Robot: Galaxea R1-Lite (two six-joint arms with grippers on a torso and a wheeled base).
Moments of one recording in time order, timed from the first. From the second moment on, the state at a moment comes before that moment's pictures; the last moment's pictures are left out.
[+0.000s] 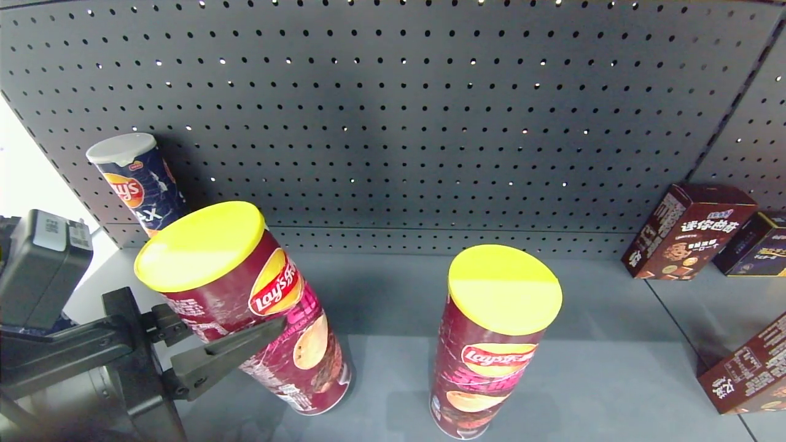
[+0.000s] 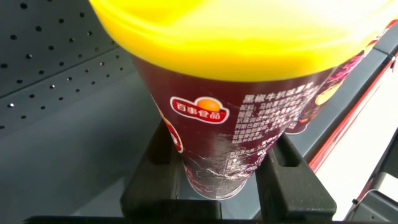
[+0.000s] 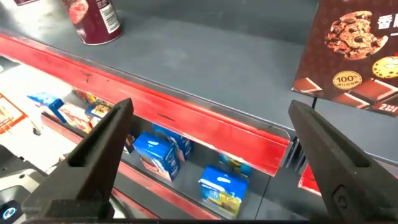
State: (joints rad) left arm -0.55 1.11 -0.45 -0.56 -0.23 0.05; right arm 0.45 0.00 0.00 0.00 0.04 0.00
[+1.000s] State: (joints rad) left arm -0.57 1.12 -0.68 -0.26 -0.21 0.10; right arm 0.45 0.00 0.00 0.00 0.04 0.00
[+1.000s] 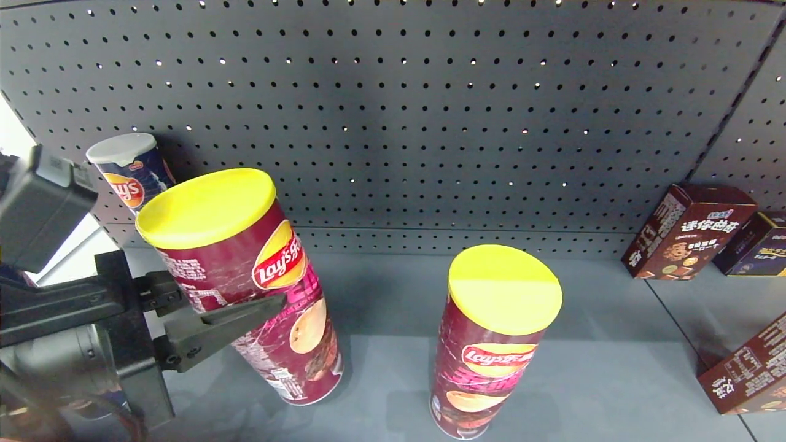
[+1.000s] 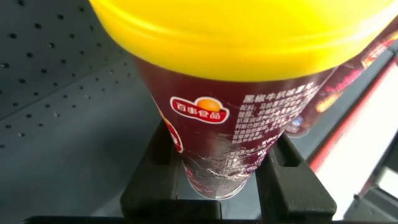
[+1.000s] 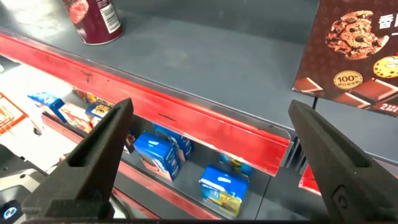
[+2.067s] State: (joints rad) left arm -0.68 1.41 -0.90 -0.29 -0.20 0.16; right arm 0.45 0.00 0.00 0.00 0.04 0.00
